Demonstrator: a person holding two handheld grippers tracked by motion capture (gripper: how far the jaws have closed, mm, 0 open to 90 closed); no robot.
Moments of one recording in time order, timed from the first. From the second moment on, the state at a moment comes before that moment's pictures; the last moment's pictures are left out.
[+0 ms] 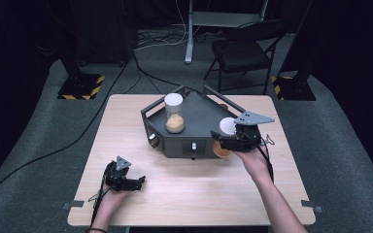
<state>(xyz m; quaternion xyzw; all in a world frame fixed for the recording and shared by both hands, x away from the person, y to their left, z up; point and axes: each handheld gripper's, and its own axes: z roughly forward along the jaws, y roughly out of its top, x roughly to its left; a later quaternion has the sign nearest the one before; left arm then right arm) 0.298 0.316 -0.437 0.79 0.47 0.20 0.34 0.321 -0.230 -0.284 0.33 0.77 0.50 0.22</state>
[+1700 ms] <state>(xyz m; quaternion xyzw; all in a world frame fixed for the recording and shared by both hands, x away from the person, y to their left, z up) 0.299 0.317 -0.437 0.79 0.47 0.20 0.34 0.386 -0.196 -0.267 0.38 0.75 0.48 0.26</state>
